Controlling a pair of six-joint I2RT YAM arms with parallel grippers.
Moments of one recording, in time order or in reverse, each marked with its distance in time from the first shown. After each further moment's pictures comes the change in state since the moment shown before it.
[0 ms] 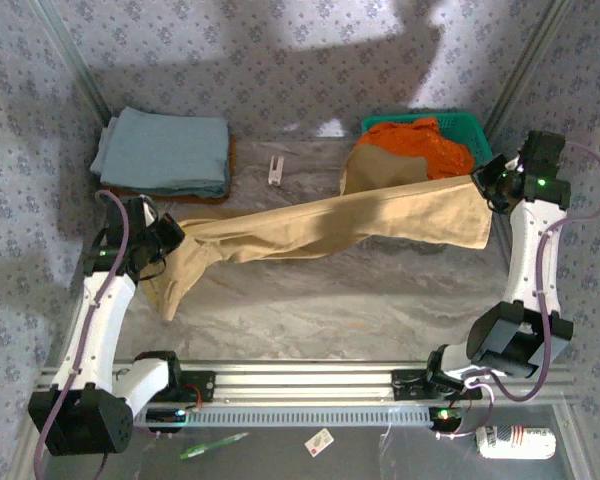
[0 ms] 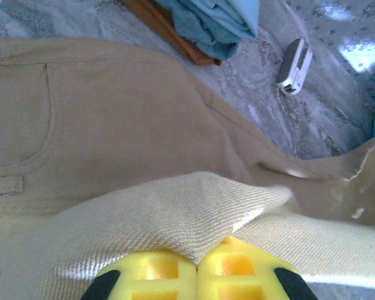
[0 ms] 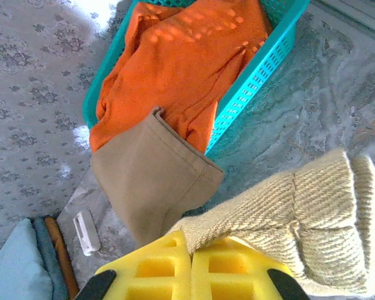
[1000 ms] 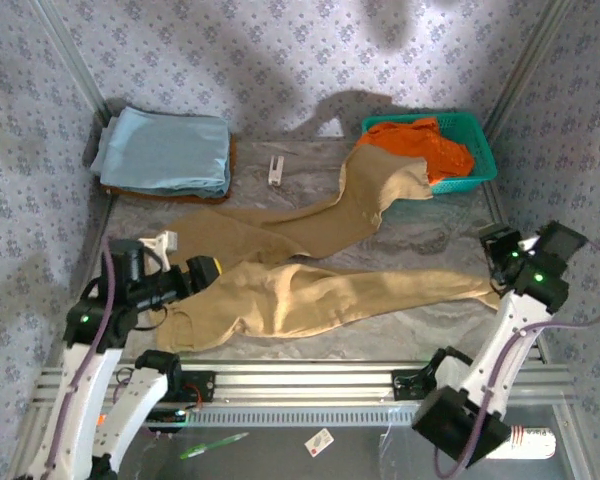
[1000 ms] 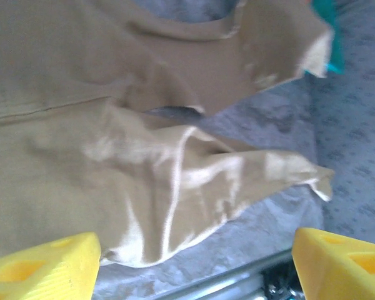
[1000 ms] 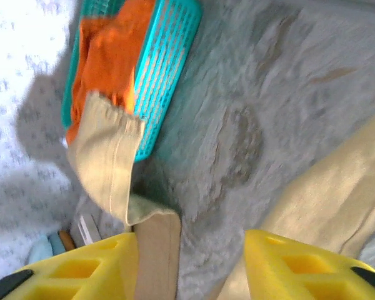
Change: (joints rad) left arm -0.212 -0.364 -0.109 -0.224 0.245 -0.014; right arm -0.208 -0.555 -0.561 0.006 -0.124 0.039
